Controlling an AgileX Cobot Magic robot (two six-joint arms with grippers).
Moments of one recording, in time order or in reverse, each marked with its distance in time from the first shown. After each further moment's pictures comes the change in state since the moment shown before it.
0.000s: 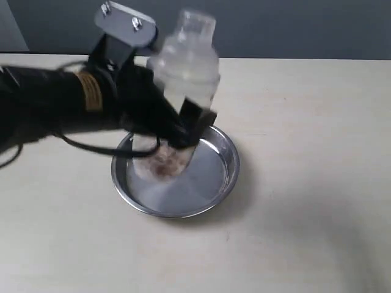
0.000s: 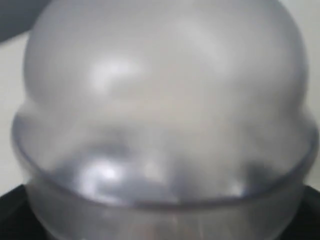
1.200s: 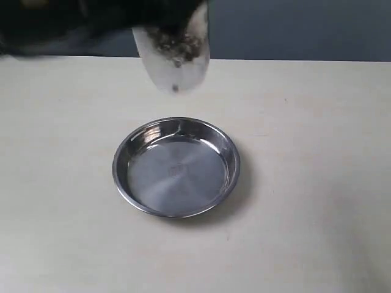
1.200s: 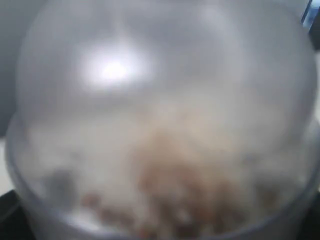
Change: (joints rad) left arm 0.069 -0.017 -0.063 0.012 -0.159 -0.089; right arm 0.000 0.000 0.000 0.000 -0.001 0.000
